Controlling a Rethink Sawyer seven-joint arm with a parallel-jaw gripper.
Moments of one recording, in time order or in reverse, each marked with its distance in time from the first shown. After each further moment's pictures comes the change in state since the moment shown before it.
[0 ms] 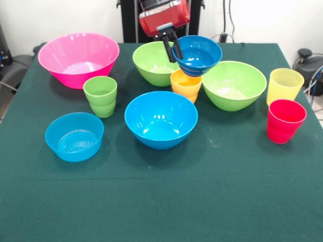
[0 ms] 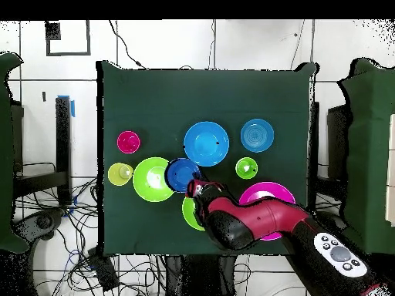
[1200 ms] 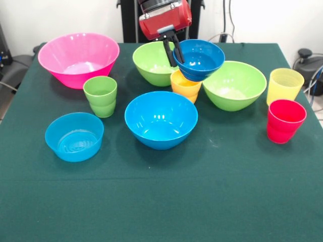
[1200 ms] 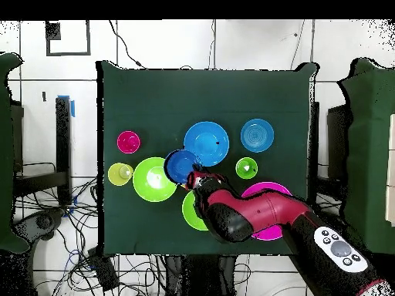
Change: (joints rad) arm 0.006 -0.004 0.022 -0.039 0.001 0.000 0.000
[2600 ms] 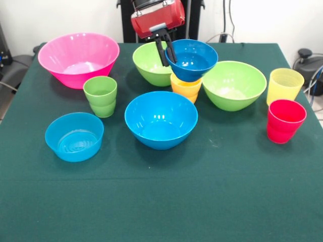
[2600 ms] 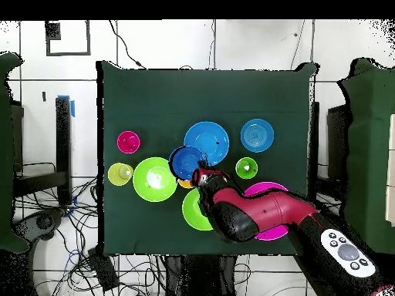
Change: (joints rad) arm -0.021 -0.021 0.007 -0.007 -0.002 0.000 0.000
